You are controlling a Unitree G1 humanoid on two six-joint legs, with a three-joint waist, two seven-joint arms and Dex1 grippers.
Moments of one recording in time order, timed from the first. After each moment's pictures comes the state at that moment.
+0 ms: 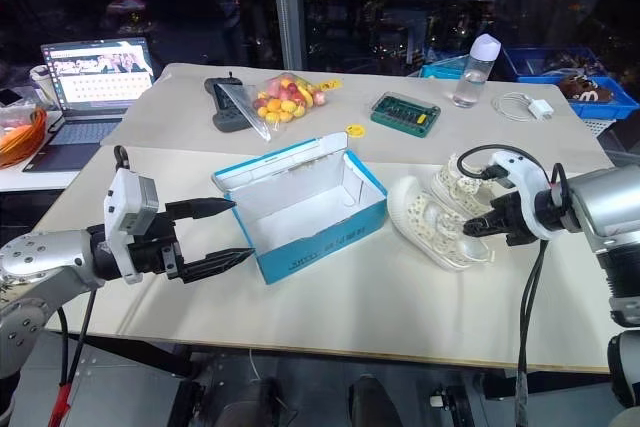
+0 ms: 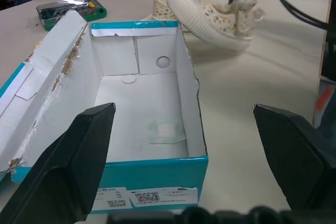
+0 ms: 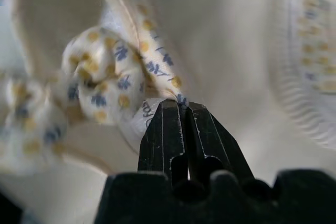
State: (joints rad) left arm -0.21 0.87 0.24 -0.61 -0.79 0.71 -0.79; right arm -0.83 -1.07 0.23 0.24 0.30 1.22 1.08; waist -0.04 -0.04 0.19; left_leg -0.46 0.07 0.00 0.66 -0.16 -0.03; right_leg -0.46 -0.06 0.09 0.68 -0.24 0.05
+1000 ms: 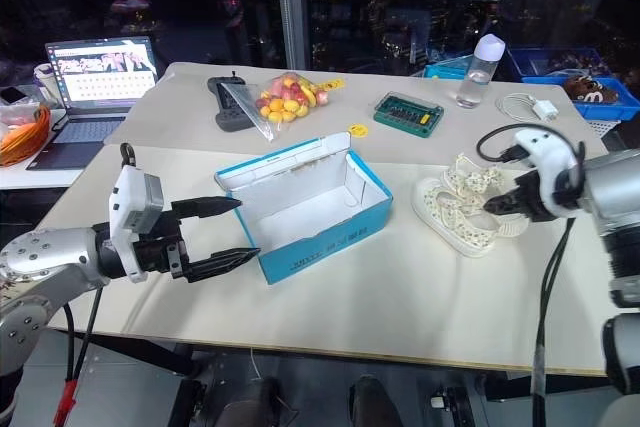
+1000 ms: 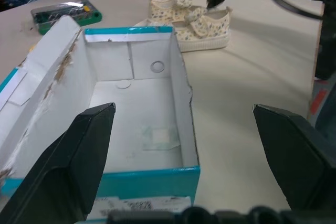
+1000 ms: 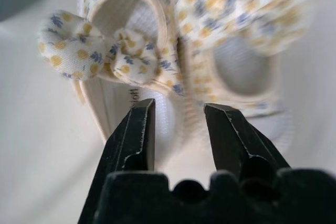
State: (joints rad) left arm -0.23 0.87 0.22 -0.60 -0.80 0.72 -0.78; right arm -0.94 -1.15 0.21 0.31 0.17 1.01 1.09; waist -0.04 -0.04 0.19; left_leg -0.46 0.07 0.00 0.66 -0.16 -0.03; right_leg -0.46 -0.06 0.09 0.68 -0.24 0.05
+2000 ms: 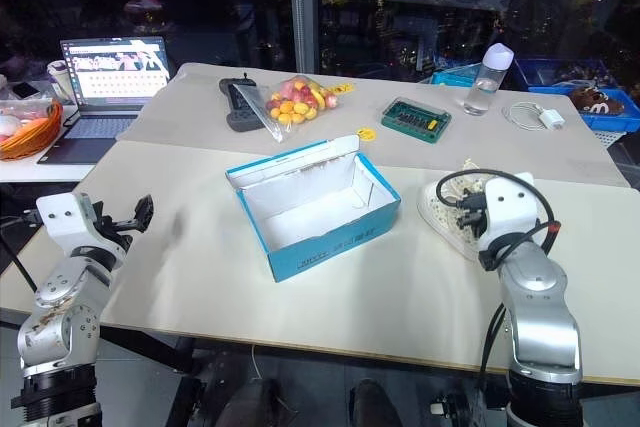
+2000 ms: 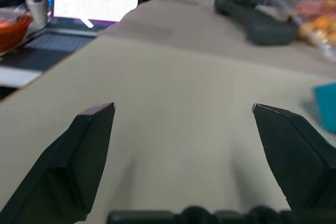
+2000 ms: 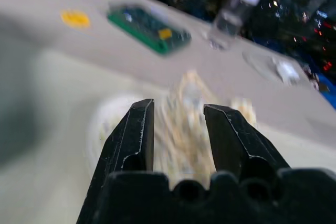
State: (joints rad) left arm -0.21 0.40 0.43 -0.10 -0.35 0.38 -0.12; right arm -0.20 -0.42 -0.25 -0.39 0.00 0.60 0.19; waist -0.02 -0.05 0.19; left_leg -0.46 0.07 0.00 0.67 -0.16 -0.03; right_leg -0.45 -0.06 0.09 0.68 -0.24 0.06
